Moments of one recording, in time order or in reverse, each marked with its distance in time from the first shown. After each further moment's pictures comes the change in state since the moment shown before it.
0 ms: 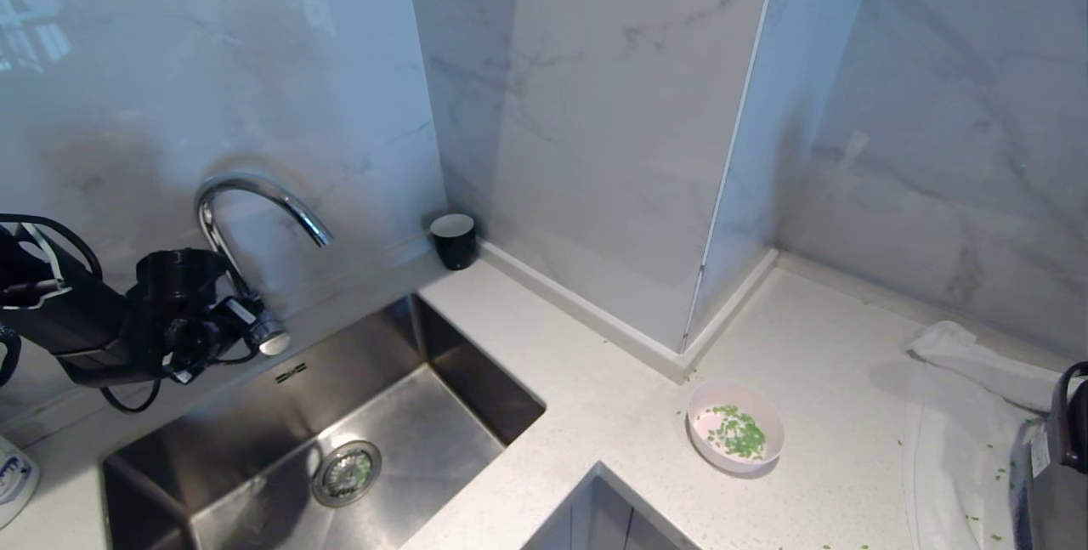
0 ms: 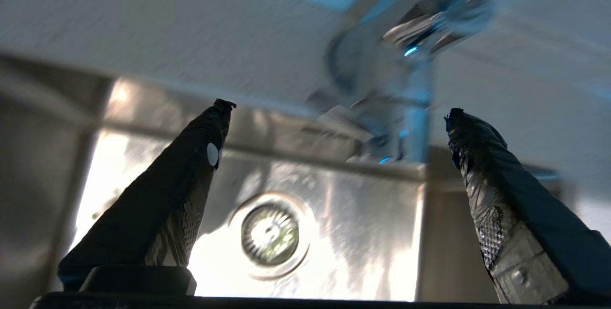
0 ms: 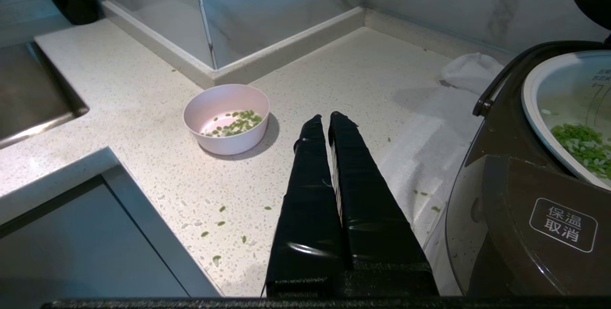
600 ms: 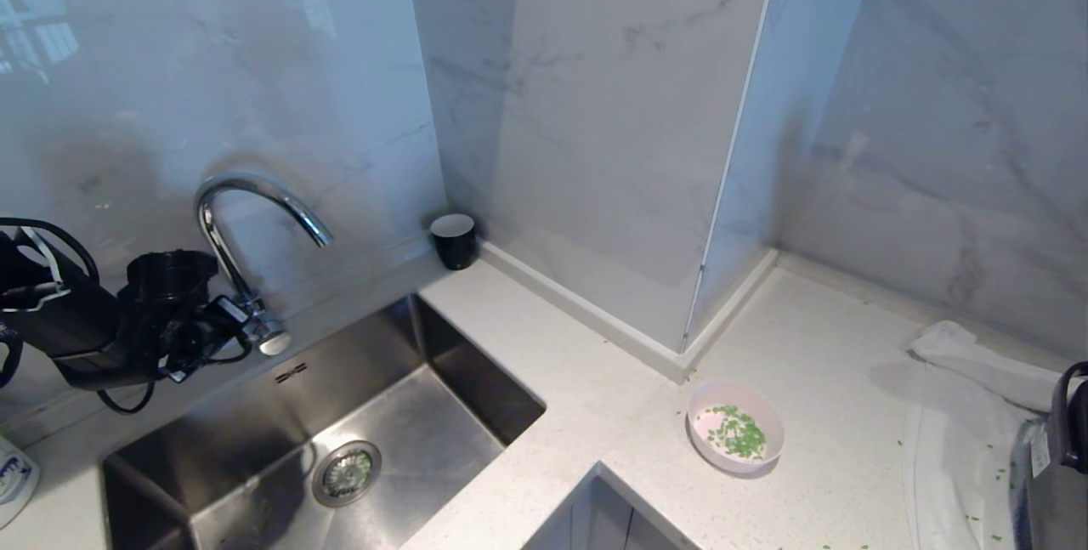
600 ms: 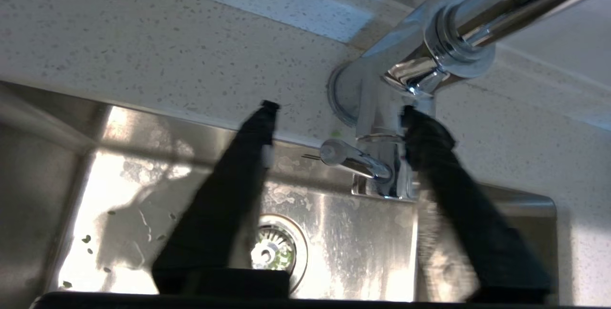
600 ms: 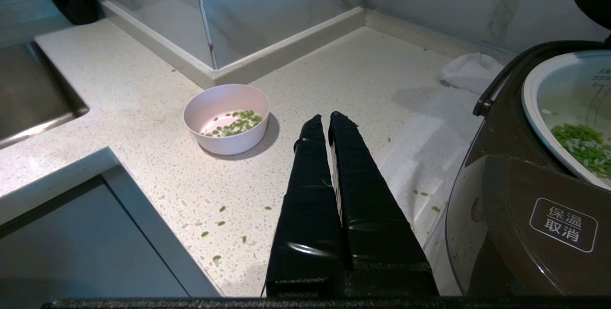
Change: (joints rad) left arm 0.016 0.020 -0.008 -0.035 0.000 0.003; right arm 0.000 0.000 0.000 0.000 0.000 0.000
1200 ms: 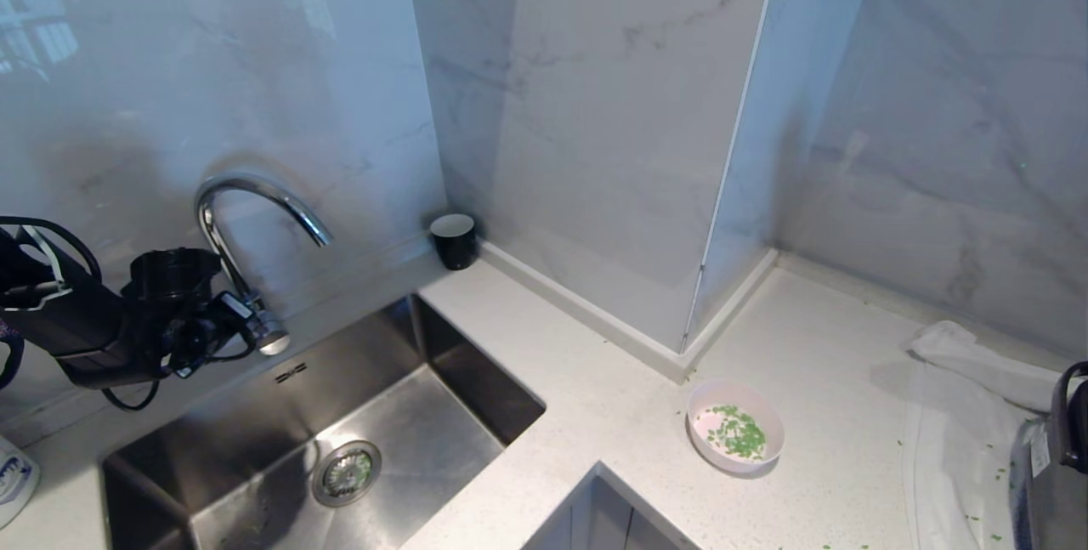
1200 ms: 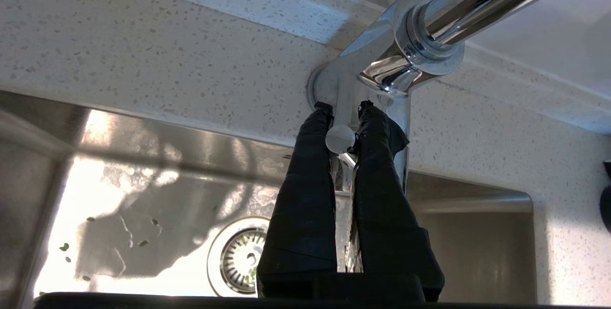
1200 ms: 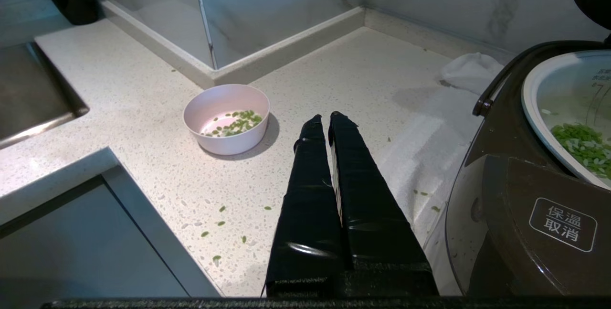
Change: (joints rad) left arm -0.003 0.000 -0.002 -0.001 0.001 0.003; right arm 0.000 0.000 0.000 0.000 0.000 0.000
